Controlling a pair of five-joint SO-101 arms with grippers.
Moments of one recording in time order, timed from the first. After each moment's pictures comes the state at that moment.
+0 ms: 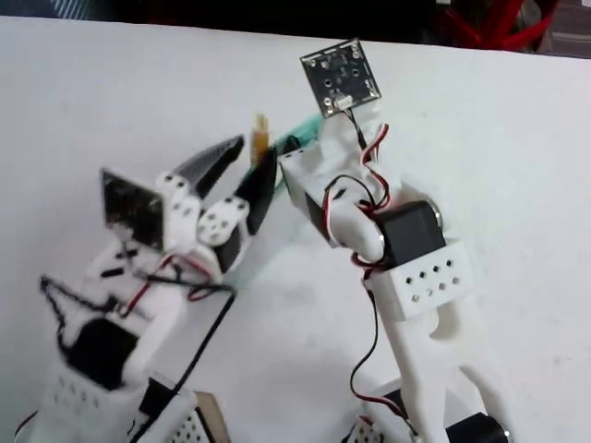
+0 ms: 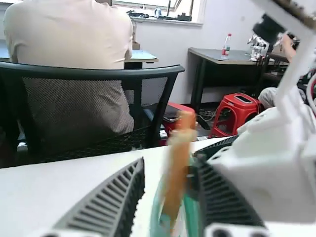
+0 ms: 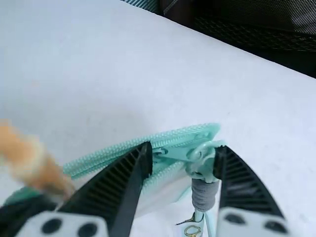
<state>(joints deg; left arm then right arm) 22.5 -72.7 49.7 37.1 5.6 -27.3 -25.7 12.3 66.2 4.4</state>
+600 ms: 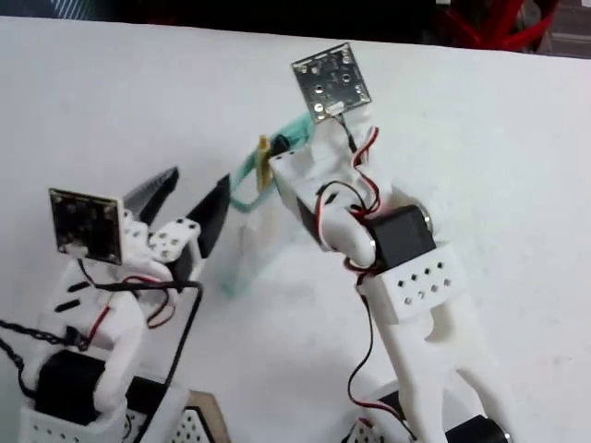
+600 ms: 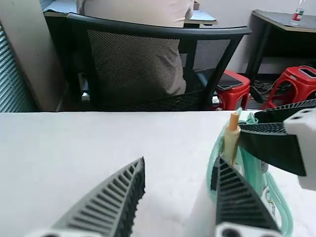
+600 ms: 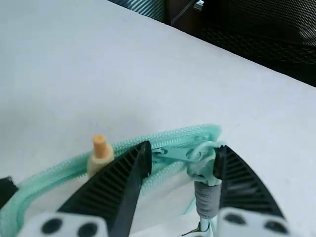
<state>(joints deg) 8.1 -77.8 48.7 55.9 5.8 -27.7 -25.8 16.0 61.5 4.4</state>
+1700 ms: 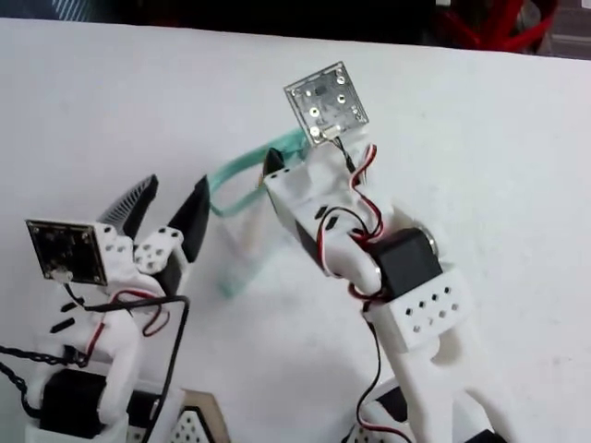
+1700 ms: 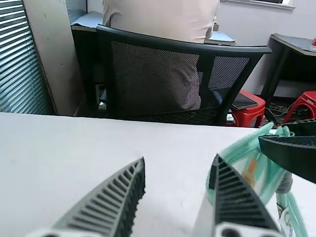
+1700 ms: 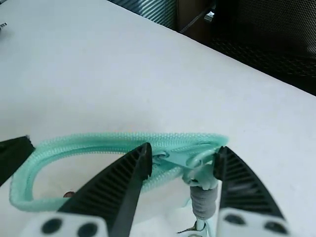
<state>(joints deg) 5.0 -78.3 61.2 46.6 7.9 -30.9 -34.3 15.6 62.4 4.4</state>
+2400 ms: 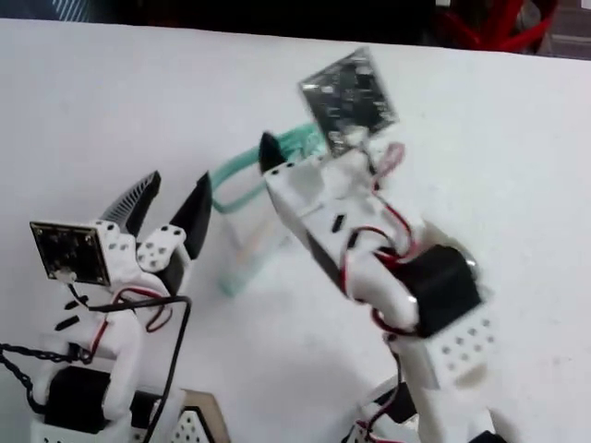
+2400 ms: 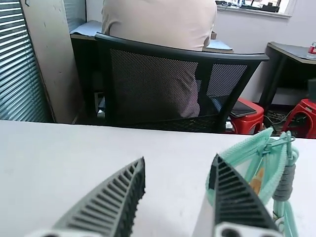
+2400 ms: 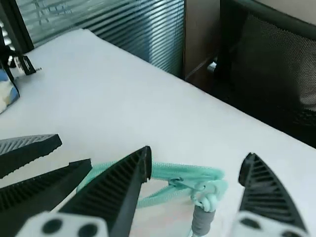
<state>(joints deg) 5.1 -78.3 64.5 41.5 7.9 -32.8 -35.8 -2.0 70.4 4.4</state>
